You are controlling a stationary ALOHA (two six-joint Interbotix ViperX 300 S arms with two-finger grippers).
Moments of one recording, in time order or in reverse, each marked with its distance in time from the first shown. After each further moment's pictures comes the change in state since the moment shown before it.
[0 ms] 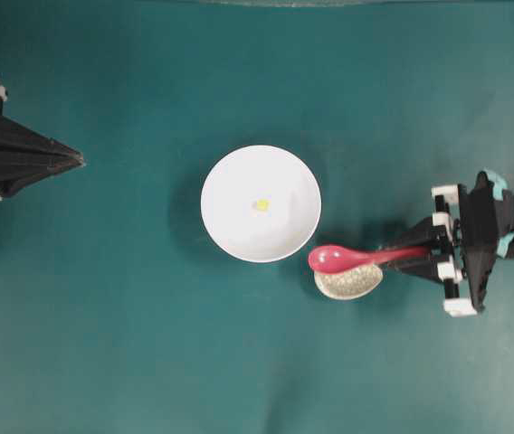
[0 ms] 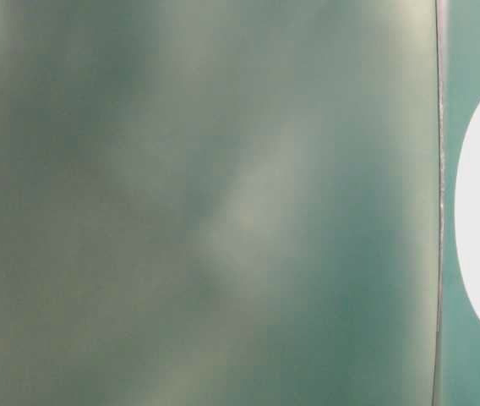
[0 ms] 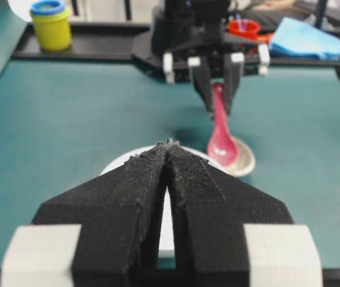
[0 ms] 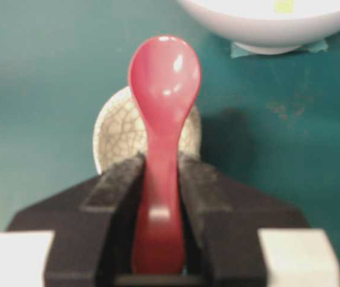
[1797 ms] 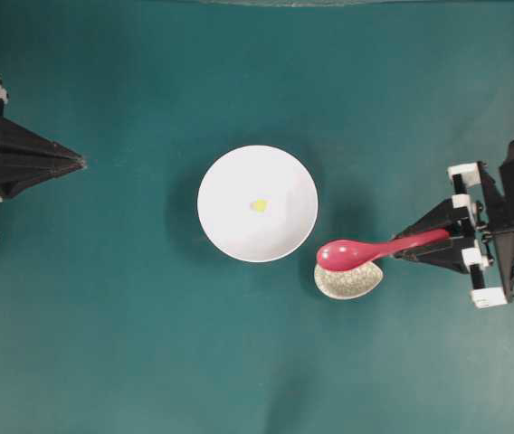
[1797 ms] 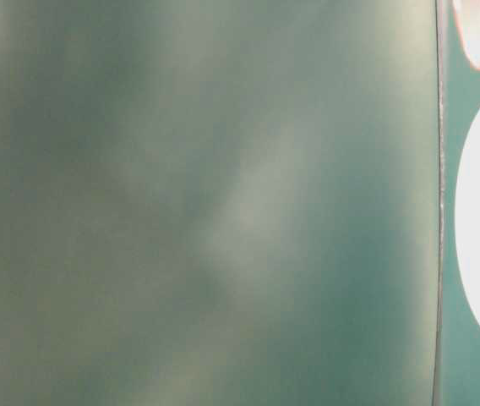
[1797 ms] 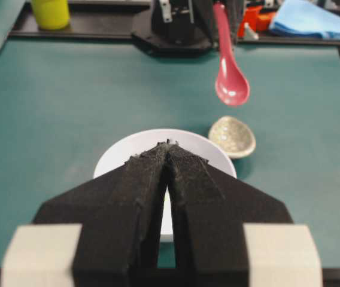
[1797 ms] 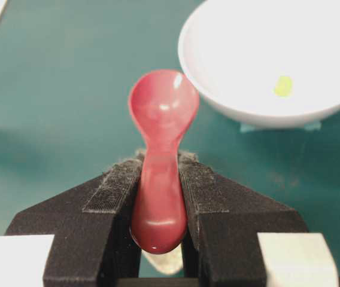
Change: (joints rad) left arm 0.000 -0.002 0.000 0.000 0.040 0.000; right arm -0.069 -0.422 -0.049 -0.006 0.402 -0.133
